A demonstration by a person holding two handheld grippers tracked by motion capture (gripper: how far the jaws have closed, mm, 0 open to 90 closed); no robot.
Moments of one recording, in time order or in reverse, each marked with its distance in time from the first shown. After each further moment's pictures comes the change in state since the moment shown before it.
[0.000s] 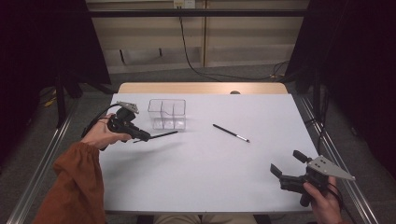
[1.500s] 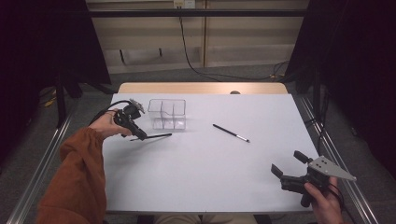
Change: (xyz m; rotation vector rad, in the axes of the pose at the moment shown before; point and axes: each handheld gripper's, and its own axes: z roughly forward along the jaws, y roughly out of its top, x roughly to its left) left arm 0.040 0.012 0.020 0.261 0.032 0.031; right arm -0.002 -0.001 -0.002 0.000 -0.004 0.009
